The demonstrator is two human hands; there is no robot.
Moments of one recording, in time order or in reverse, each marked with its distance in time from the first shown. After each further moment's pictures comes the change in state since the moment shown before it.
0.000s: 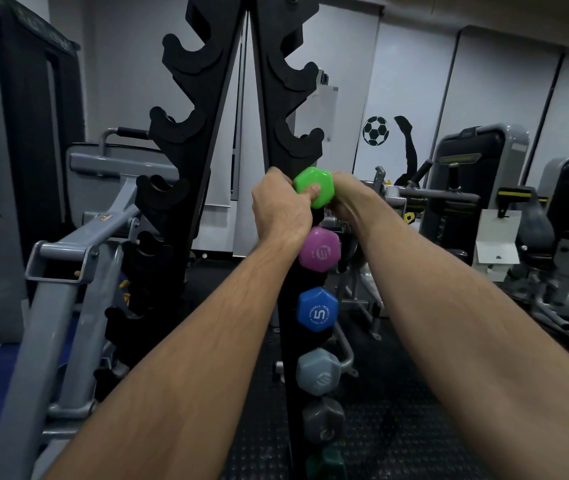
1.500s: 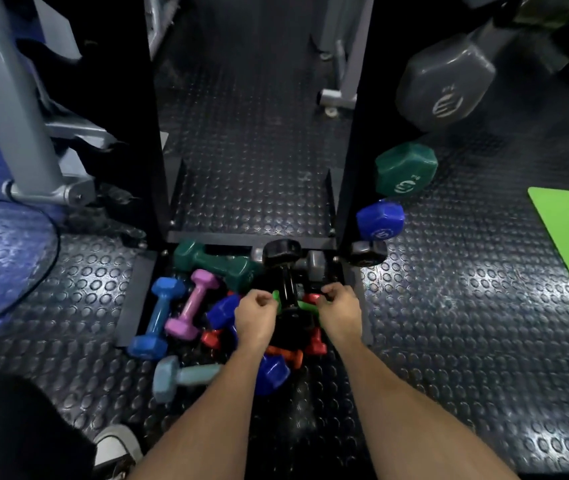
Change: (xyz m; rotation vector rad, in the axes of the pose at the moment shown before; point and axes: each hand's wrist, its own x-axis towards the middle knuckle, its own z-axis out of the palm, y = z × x) left_hand -0.486 -0.533 -0.059 0.339 -0.271 -1.068; right_hand -0.427 0.660 0.041 -0.719 -0.088 0.641
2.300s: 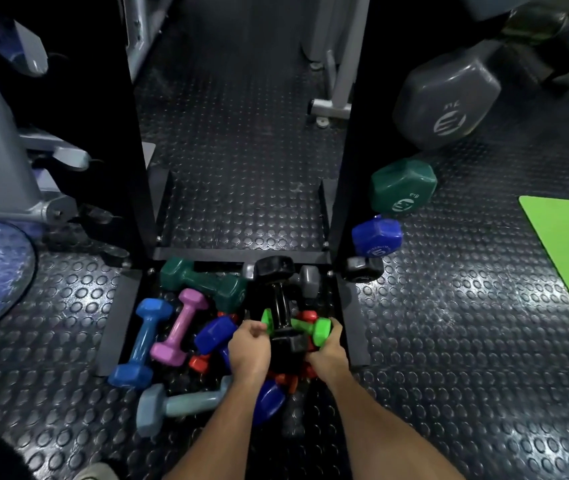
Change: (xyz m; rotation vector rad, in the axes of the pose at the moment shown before) left_hand 0.007 -0.024 0.017 -0.008 0.001 -0.099; right_hand -0.008 0.047 0.033 0.095 -0.286 0.279
